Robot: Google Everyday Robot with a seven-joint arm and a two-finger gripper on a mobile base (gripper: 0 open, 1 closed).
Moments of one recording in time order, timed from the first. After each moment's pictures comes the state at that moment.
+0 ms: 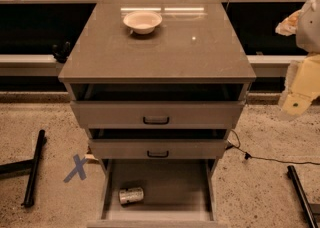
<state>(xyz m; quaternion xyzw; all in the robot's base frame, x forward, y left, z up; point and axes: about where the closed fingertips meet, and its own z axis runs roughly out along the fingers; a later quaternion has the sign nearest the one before) 0.438 -0.216 0.978 -0.60 0.78 -0.04 0.16</state>
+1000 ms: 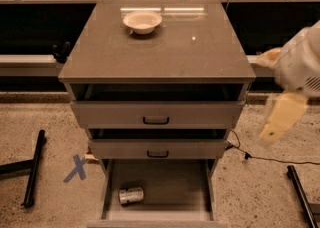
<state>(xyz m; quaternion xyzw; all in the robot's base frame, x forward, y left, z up) 0.435 -0.198 0.917 -0.61 0.77 0.02 0.19</state>
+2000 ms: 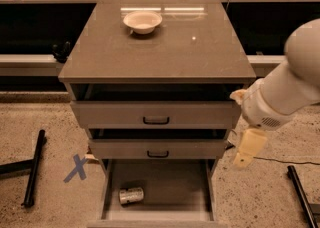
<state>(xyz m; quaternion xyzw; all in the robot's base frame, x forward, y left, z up) 0.440 -0.177 0.807 -0.63 0.76 0.05 0.17</state>
